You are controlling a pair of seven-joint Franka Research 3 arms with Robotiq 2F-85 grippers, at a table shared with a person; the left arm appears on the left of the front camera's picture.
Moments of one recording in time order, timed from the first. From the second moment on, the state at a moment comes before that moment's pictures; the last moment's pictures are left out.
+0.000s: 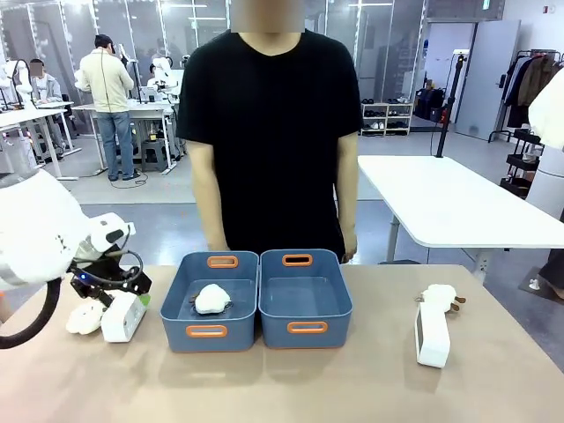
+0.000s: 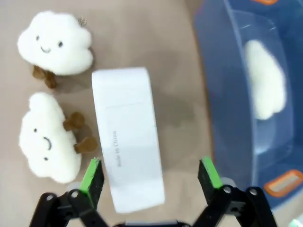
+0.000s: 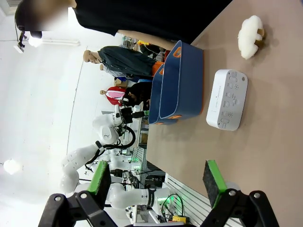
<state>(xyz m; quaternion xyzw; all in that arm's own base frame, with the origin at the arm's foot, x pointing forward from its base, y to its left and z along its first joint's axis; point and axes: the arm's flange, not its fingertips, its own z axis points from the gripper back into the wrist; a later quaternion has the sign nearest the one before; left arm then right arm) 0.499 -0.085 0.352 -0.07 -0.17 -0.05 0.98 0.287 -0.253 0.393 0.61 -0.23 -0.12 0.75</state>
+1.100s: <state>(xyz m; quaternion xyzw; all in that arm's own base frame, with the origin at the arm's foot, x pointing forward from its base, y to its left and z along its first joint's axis) 0.489 -0.094 0.329 -0.03 -0.16 -0.03 0.99 0.287 -0.253 0.393 0.61 -0.23 -0.12 0.75</state>
